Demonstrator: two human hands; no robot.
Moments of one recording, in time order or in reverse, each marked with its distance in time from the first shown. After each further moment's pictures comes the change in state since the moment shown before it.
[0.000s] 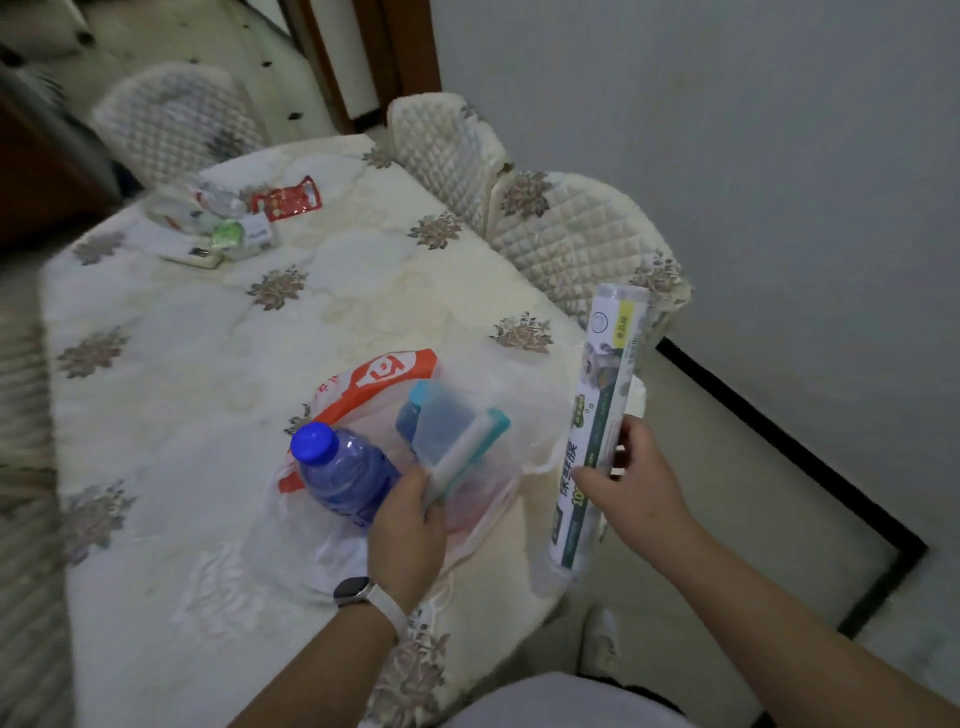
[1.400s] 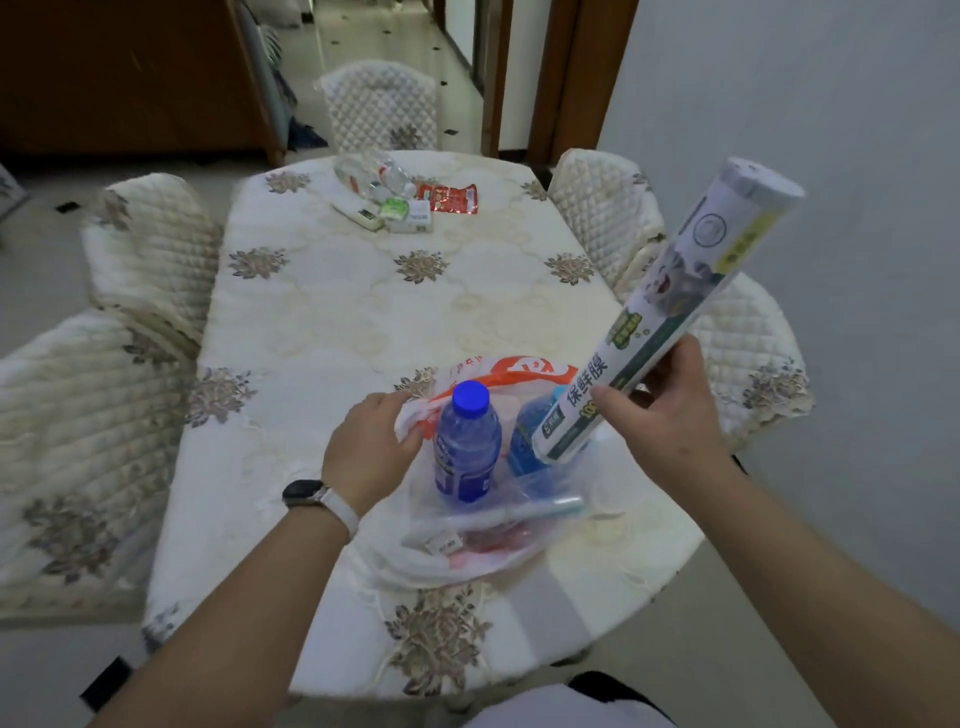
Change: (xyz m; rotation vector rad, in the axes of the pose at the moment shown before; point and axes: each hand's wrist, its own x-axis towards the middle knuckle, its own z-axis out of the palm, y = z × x) left_hand 0.030 -0.075 -0.139 0.315 0.184 -0.014; right_hand -0.005 -0.140 0.073 0.044 -0.125 -0.516
